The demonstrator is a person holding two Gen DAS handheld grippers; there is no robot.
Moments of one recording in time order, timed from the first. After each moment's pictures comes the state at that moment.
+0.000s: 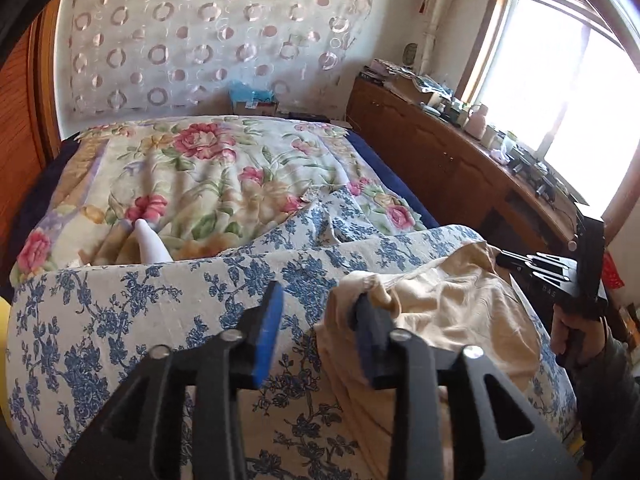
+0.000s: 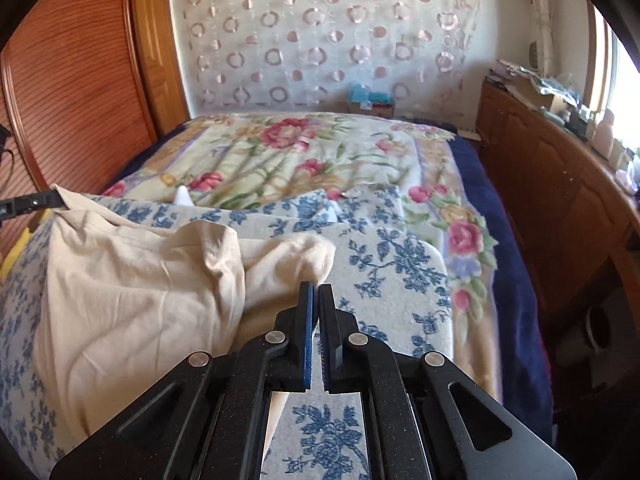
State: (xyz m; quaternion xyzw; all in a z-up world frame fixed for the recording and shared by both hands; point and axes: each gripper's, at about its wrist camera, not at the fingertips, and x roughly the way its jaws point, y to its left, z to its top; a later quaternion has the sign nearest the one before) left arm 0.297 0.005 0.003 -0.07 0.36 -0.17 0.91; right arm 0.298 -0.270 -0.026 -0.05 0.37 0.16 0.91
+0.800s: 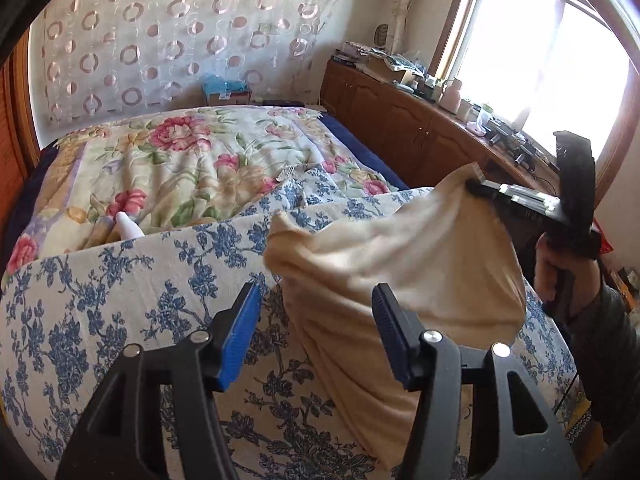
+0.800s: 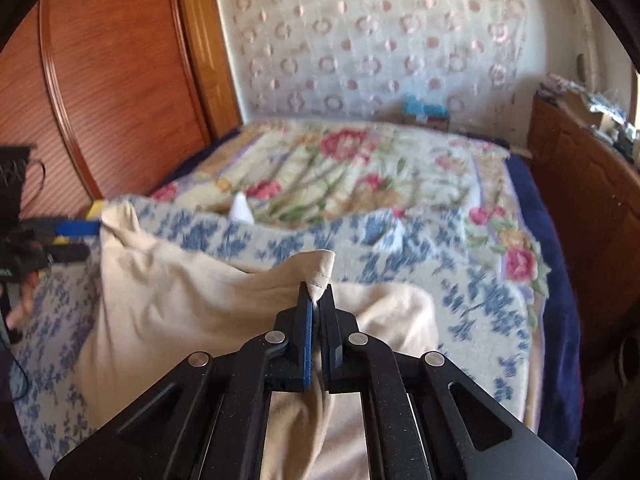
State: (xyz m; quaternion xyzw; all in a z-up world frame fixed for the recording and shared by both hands) left arm 0.273 -0.012 -0.008 -0.05 0.38 -0.20 0.90; right arm 0.301 -0.239 -0.006 -0.03 0.32 0.23 0.92
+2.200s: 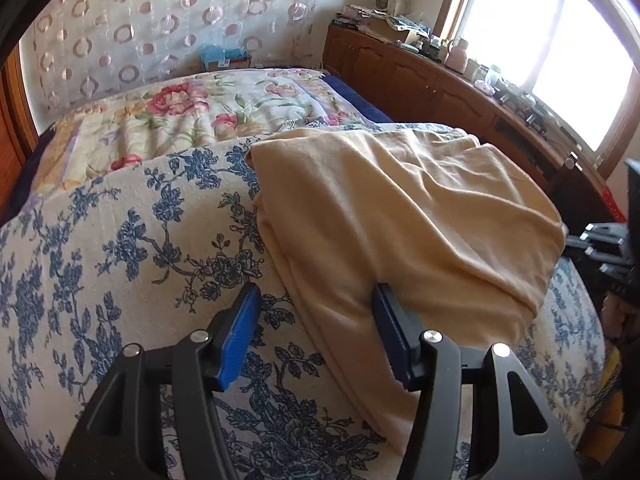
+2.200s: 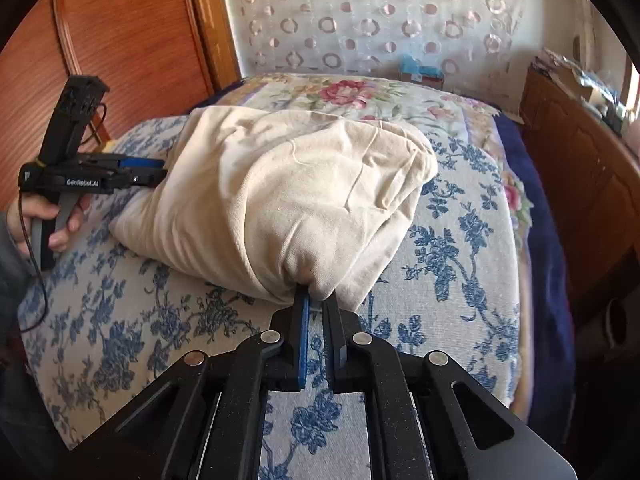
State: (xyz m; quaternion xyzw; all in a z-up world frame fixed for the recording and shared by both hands) left arm 0.257 -0.045 -0.058 0.00 0.43 -0.19 0.88; right arm 0.183 -0.256 -0.042 -0.09 0.41 0.24 0.88
